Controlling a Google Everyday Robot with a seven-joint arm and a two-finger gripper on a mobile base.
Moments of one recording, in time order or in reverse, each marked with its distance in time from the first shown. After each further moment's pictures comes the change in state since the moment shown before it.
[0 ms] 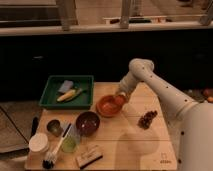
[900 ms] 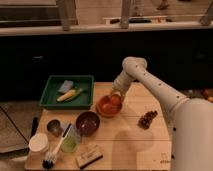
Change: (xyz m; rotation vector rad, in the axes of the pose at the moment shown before) arm -0.008 -0.029 0.015 -0.023 -0.057 -0.058
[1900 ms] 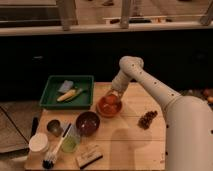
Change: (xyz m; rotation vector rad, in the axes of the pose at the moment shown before) arm -0.001 -0.005 0.009 -0.018 -0.043 -0.003
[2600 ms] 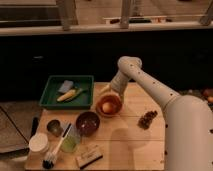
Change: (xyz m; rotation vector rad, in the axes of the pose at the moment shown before) arm -0.004 -0.005 0.001 -0.015 -0.003 0.004
